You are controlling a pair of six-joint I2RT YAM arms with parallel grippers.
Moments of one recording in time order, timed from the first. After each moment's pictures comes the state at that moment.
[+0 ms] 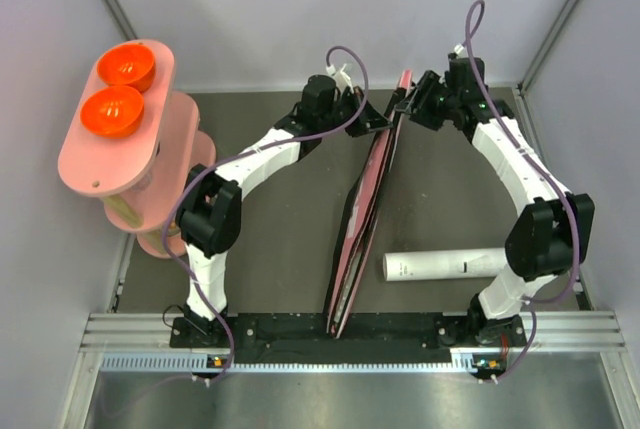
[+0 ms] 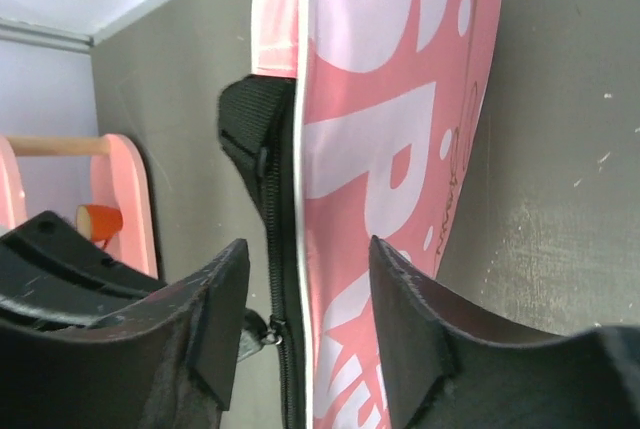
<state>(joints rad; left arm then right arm) -0.59 1.99 1.66 0.09 0.52 -0.90 0.21 1.64 1.53 -0.46 -0.23 0.67</state>
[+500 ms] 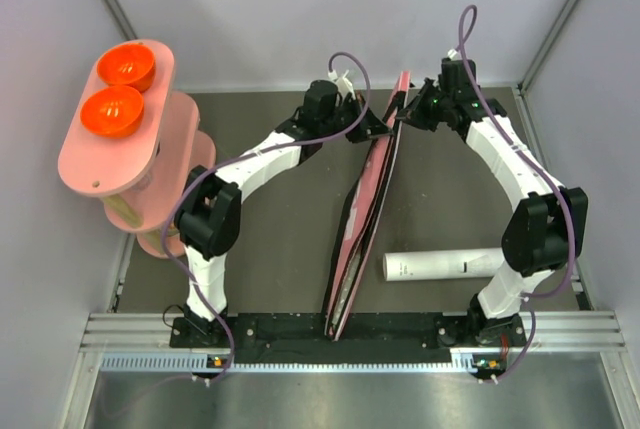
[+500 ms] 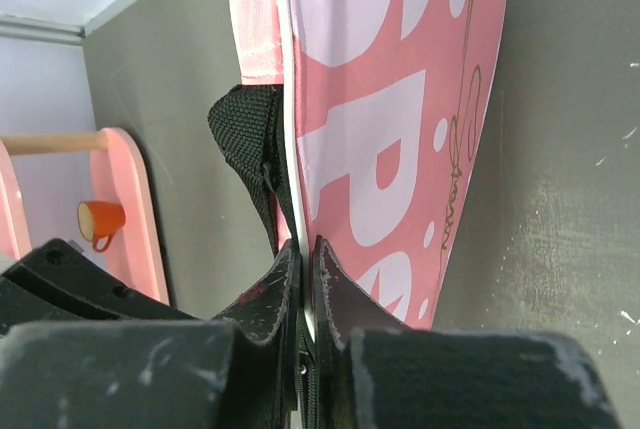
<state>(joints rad) -0.60 1.98 1.63 0.07 0.52 -0.88 0.23 1.69 1.54 -0.49 -0.22 0.72</state>
